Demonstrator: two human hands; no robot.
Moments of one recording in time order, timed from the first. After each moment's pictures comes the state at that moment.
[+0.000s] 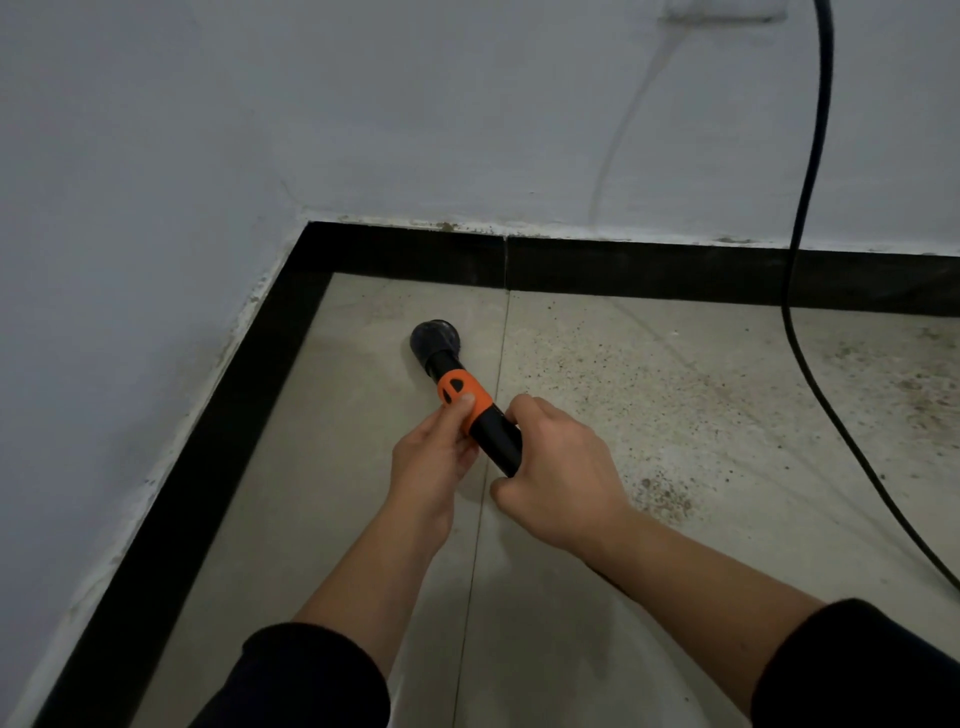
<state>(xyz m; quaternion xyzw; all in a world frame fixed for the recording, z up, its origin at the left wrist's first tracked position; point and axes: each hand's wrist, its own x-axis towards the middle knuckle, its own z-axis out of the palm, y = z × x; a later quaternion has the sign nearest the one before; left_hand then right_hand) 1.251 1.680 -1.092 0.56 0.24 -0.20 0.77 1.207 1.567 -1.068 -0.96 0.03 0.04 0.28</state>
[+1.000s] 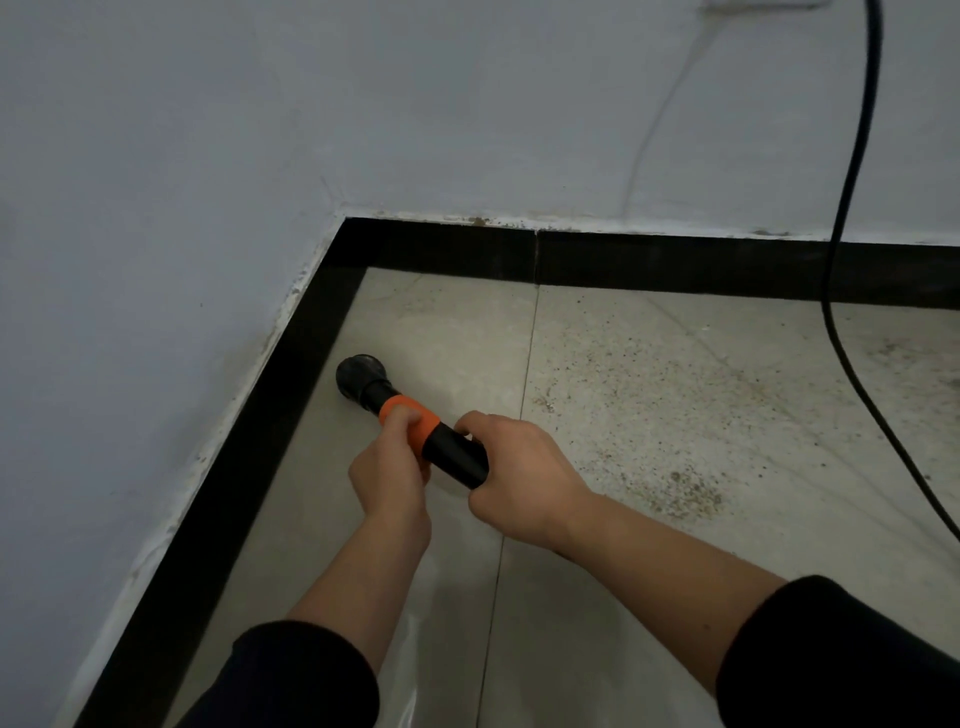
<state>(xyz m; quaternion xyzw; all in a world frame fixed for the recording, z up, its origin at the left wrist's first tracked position) 1.243 1.717 -1.086 0.60 0.41 -0.02 0.69 1.216 1.608 -1.067 -0.92 -0.04 0.14 0.37</state>
